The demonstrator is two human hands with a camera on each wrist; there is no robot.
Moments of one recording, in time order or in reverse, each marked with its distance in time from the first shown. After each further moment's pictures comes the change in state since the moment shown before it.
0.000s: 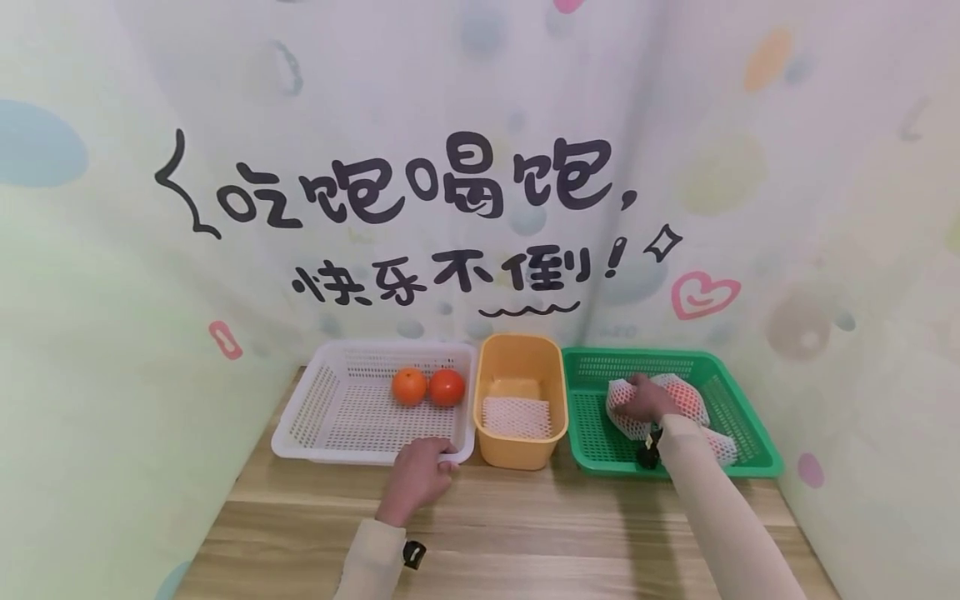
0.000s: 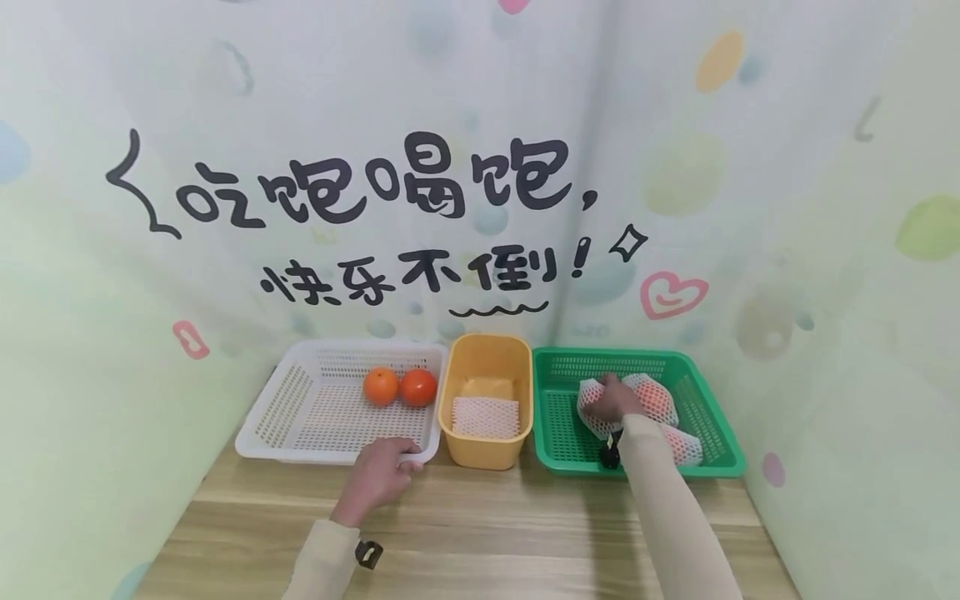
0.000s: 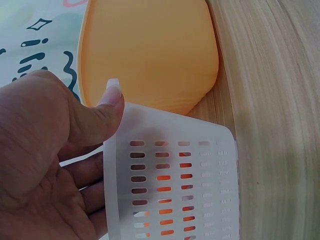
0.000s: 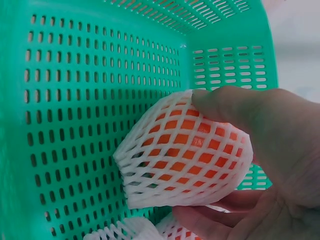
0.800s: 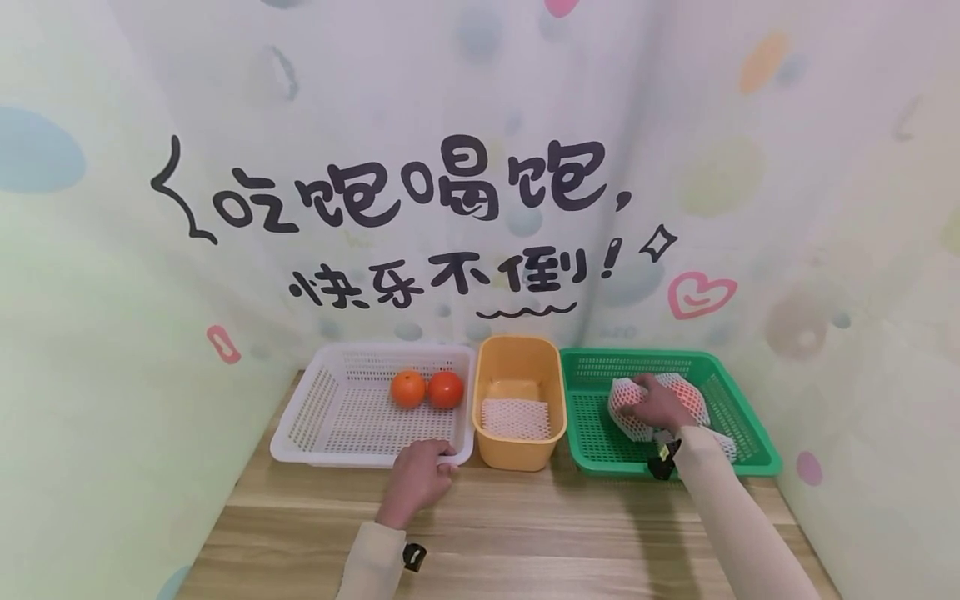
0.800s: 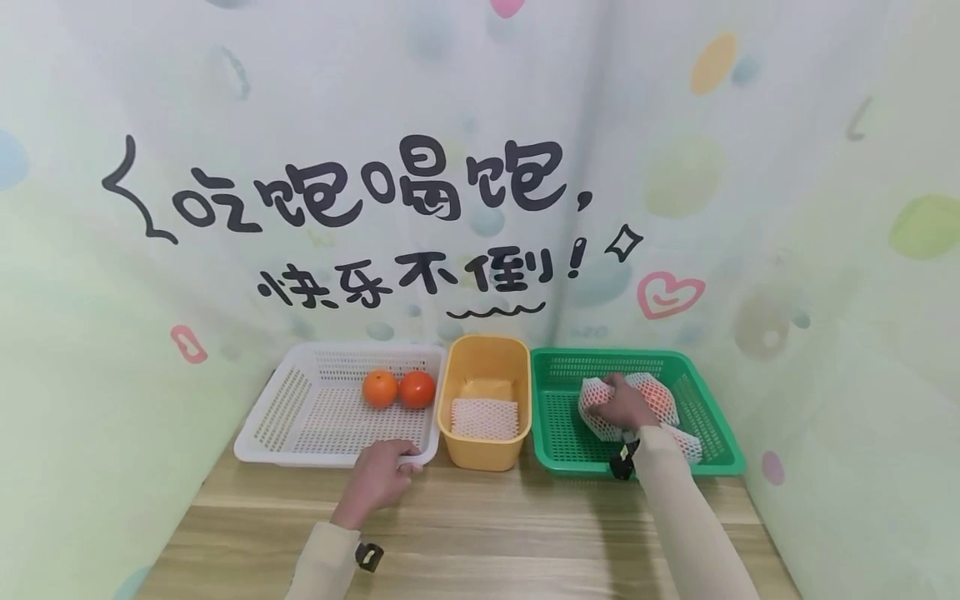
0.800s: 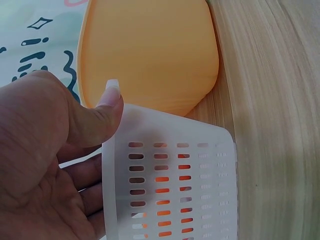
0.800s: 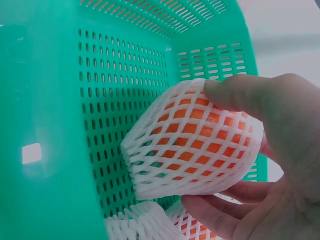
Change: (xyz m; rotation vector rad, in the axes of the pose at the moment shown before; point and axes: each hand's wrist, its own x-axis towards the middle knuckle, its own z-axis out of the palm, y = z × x) left_hand 0.003 -0.002 0.003 0.009 0.004 -0.002; right_hand -0.025 0.009 -0.005 0.104 0.069 -0.079
